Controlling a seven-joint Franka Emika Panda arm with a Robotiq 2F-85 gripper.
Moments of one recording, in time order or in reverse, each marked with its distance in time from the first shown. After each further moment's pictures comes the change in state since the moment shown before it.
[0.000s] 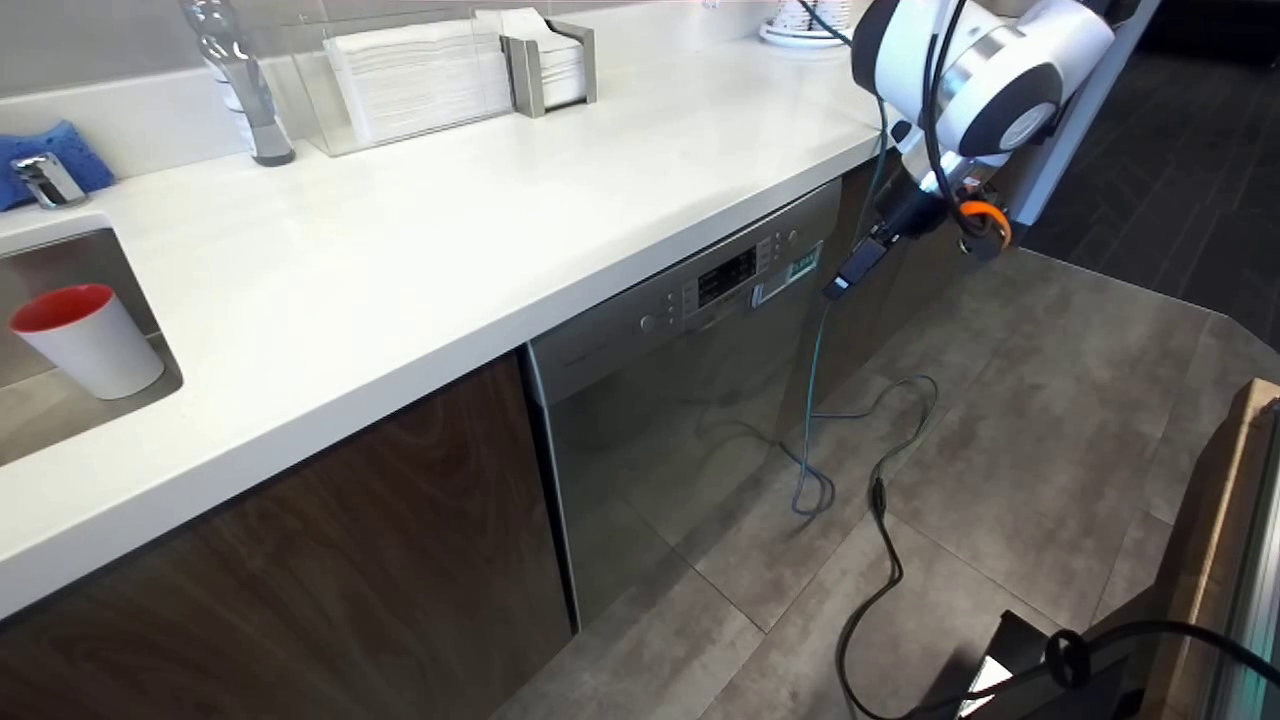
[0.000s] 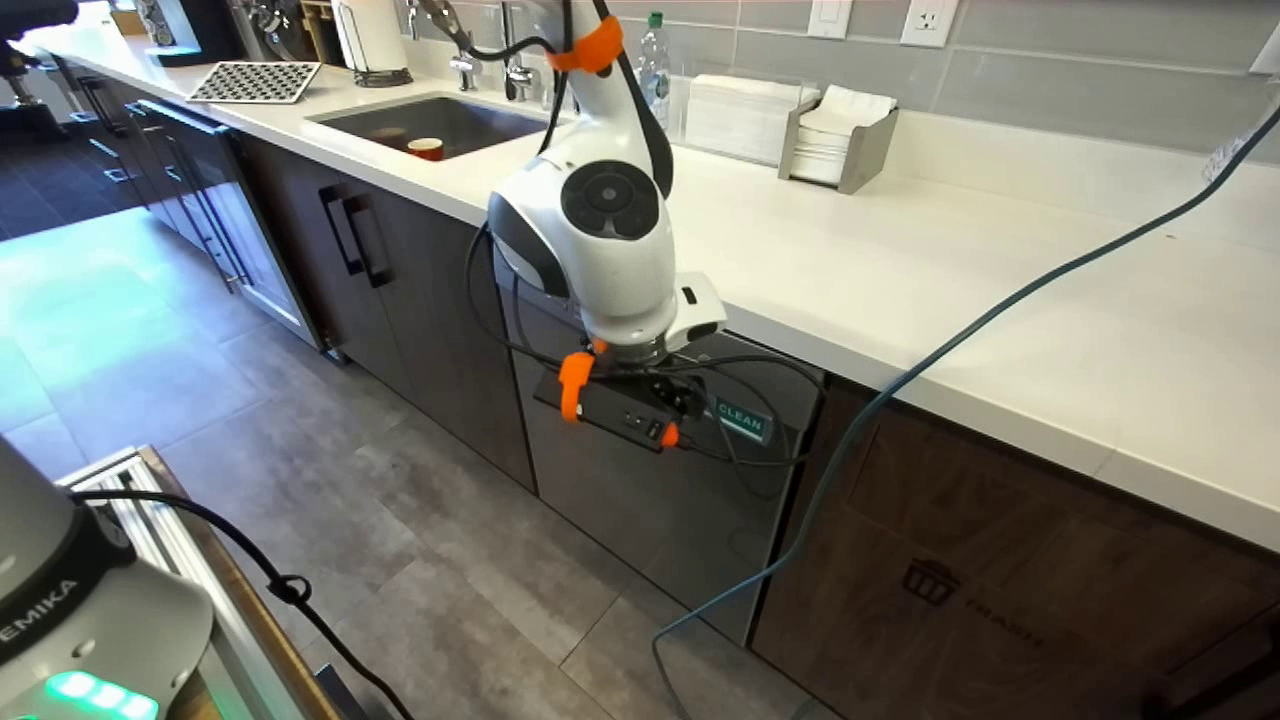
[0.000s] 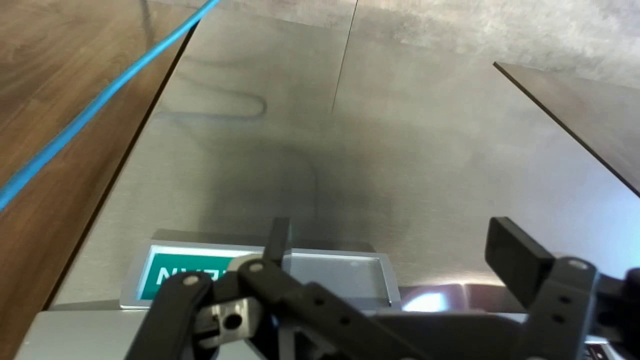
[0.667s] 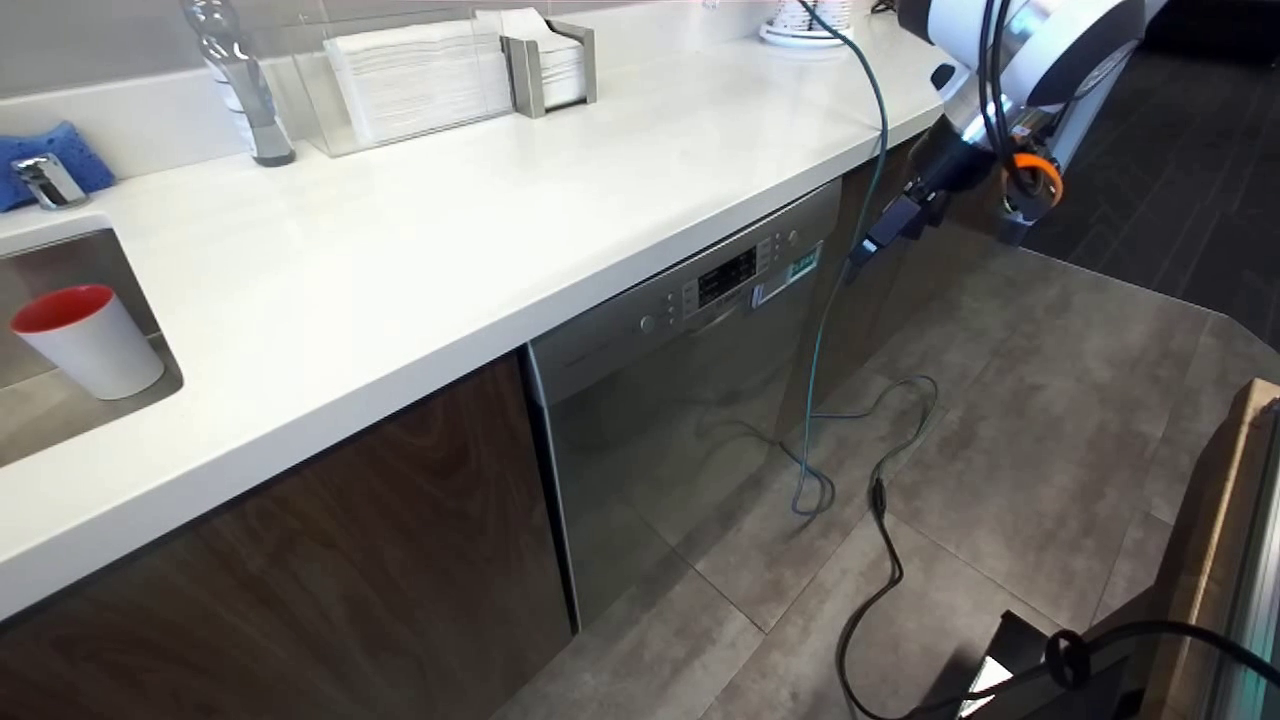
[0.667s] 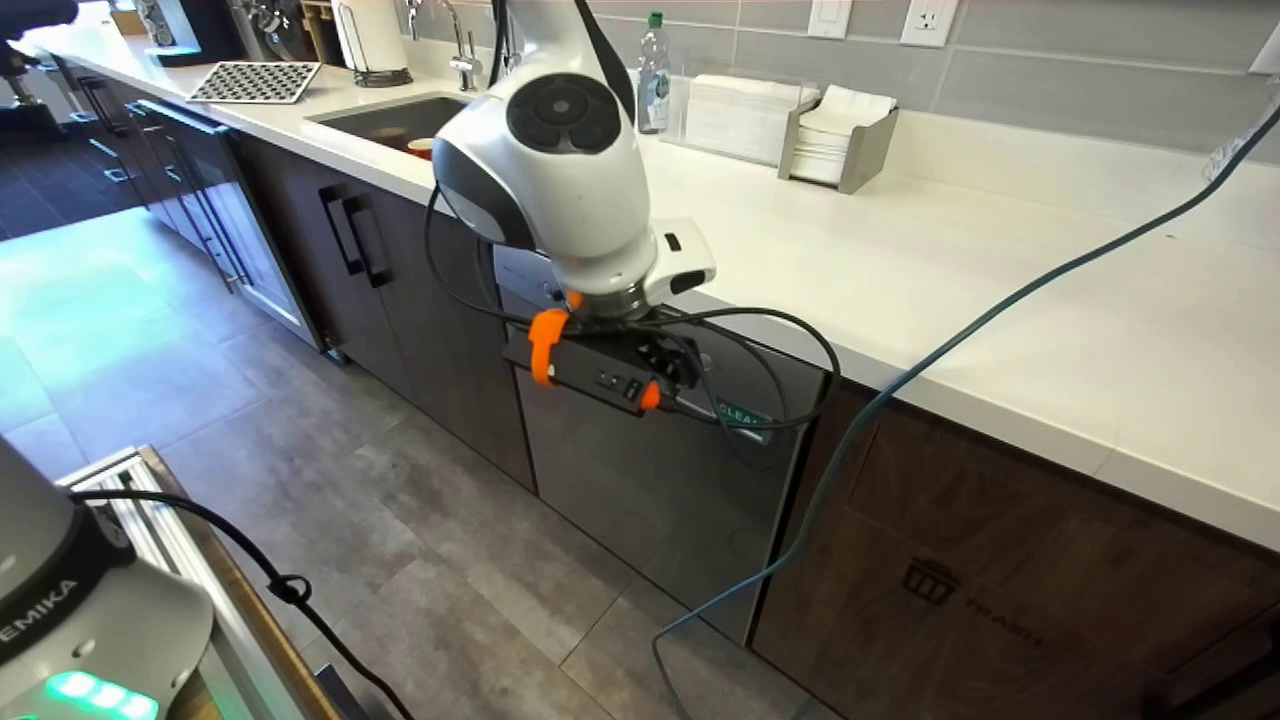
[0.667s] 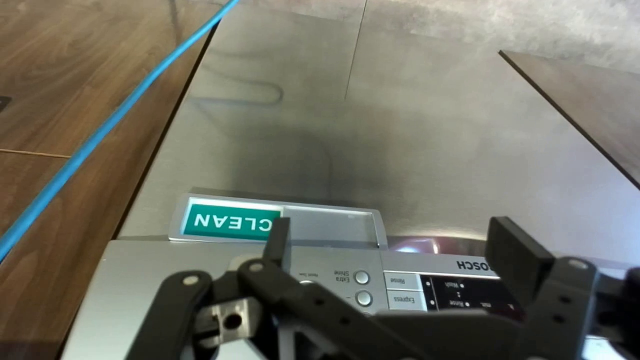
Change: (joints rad) arm 0.009 -0.206 0.000 -0.151 -0.106 0.050 0.127
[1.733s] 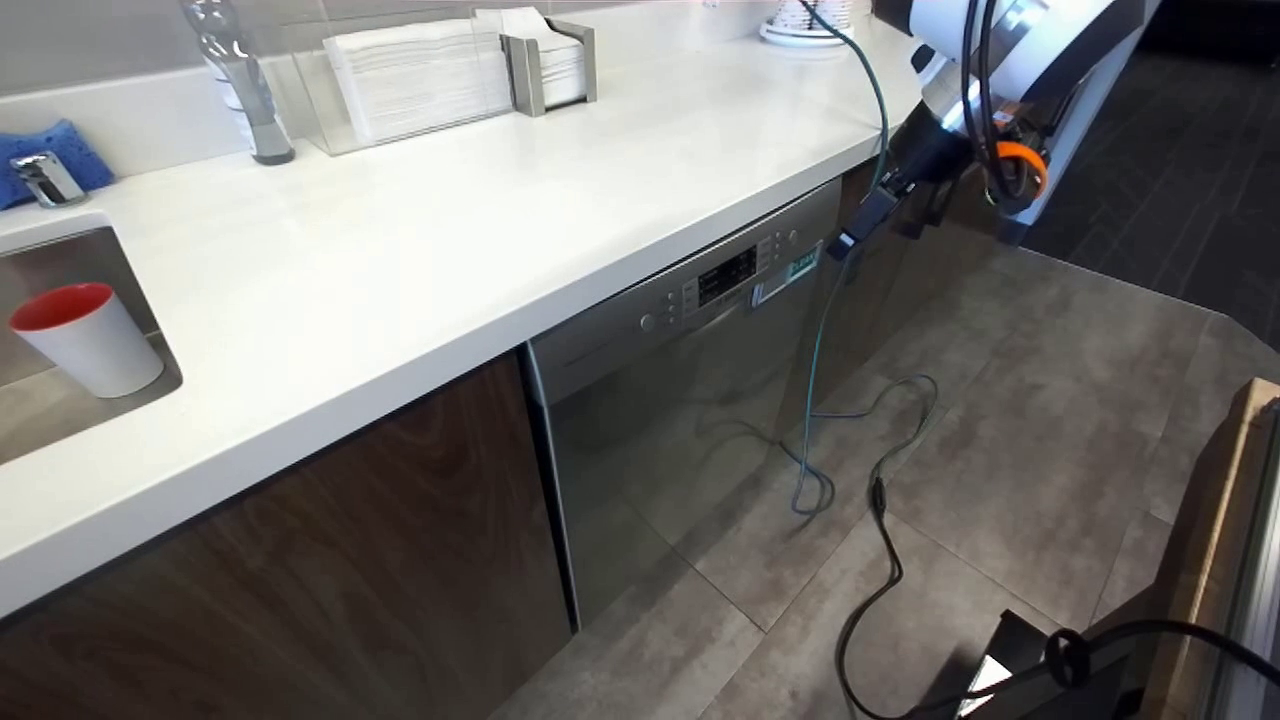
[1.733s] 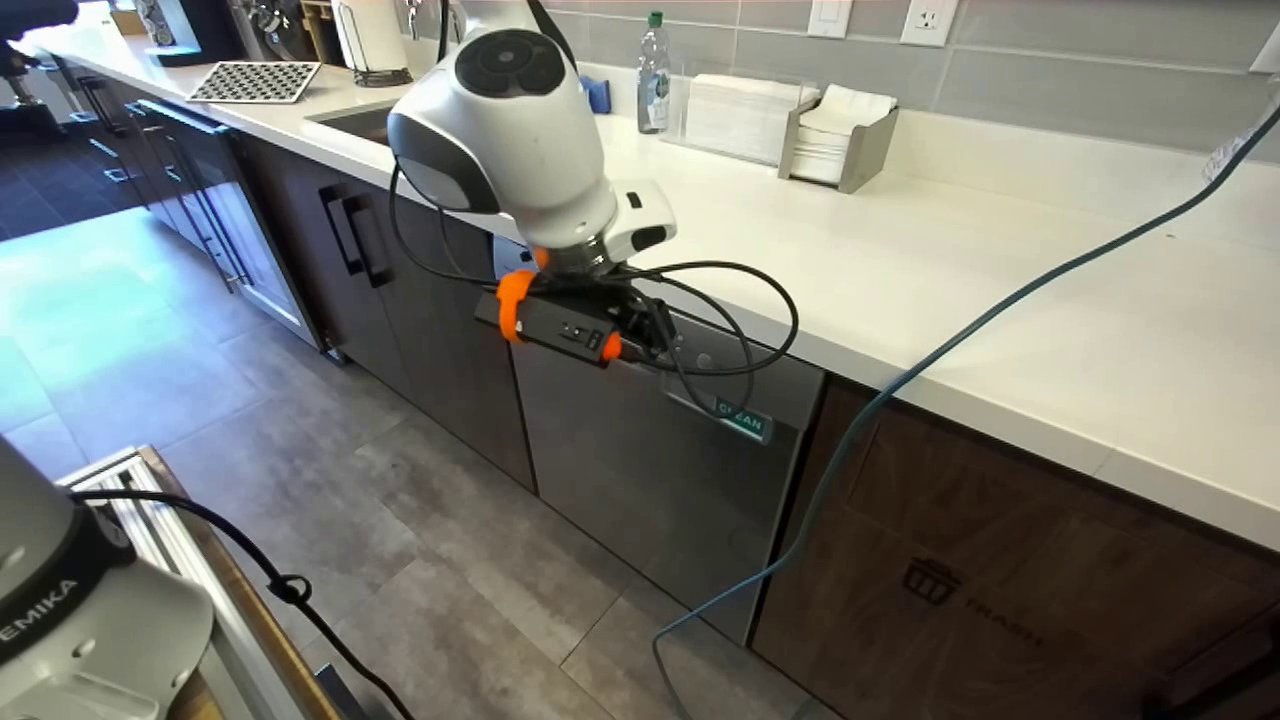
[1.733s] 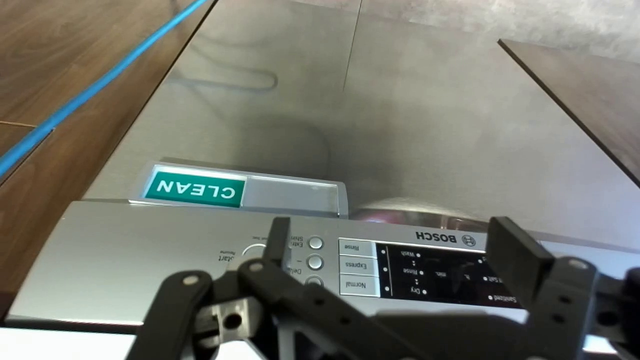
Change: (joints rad) arm 0.093 -0.046 0.035 -0.029 -0.027 0.097 0.139
